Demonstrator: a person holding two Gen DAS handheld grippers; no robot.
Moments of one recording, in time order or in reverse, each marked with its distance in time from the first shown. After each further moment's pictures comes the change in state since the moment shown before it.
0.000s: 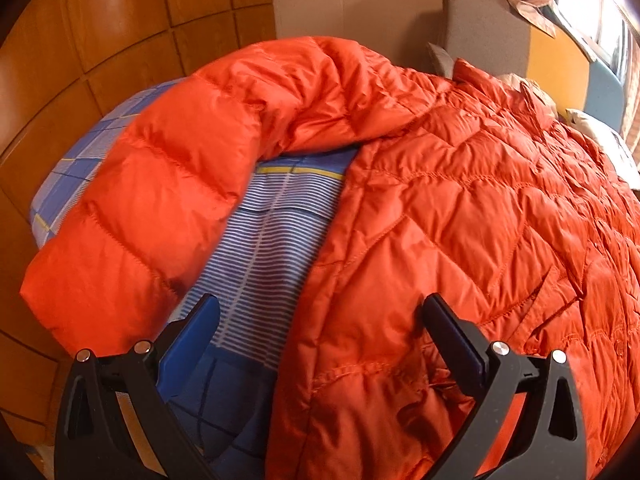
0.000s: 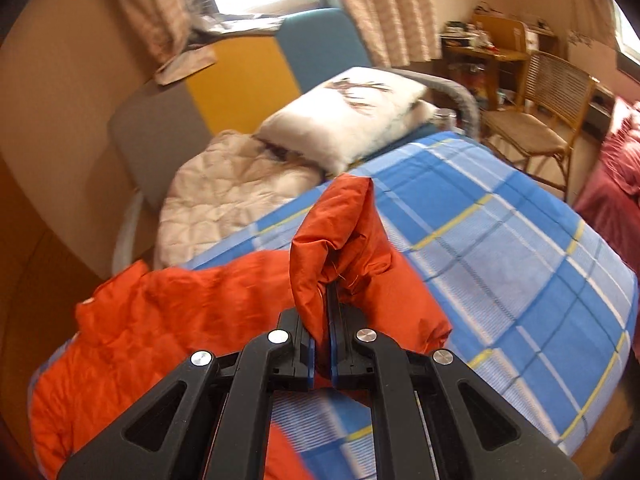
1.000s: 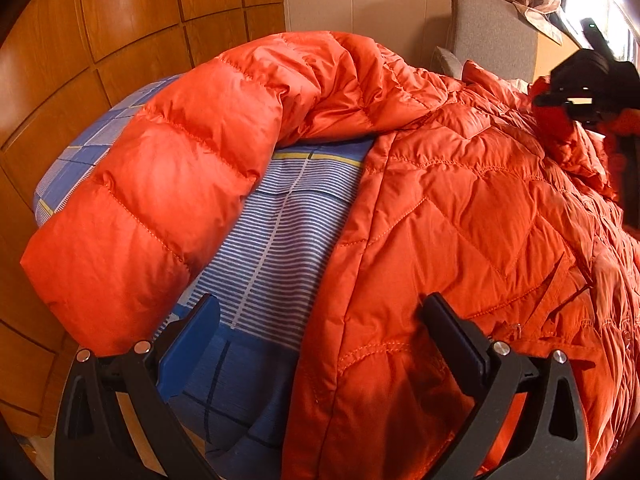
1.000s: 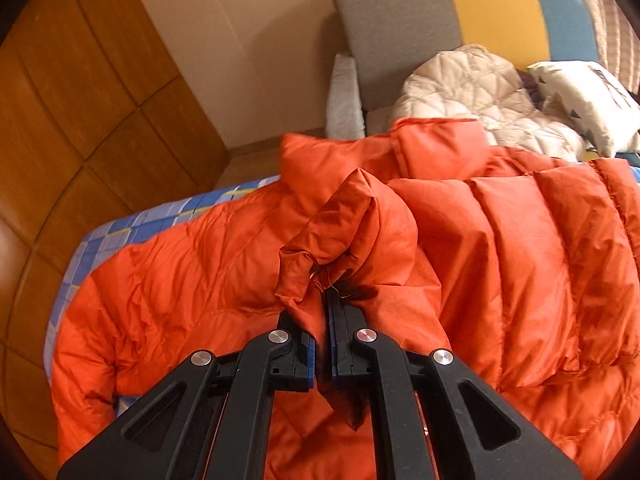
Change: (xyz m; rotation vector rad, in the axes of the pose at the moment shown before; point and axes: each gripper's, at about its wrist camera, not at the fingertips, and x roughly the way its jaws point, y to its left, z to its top) left arm 0.004 0.011 -0.014 -0.027 0.001 -0.001; right arm 0.094 0.356 -0.162 -0.395 0.252 0.370
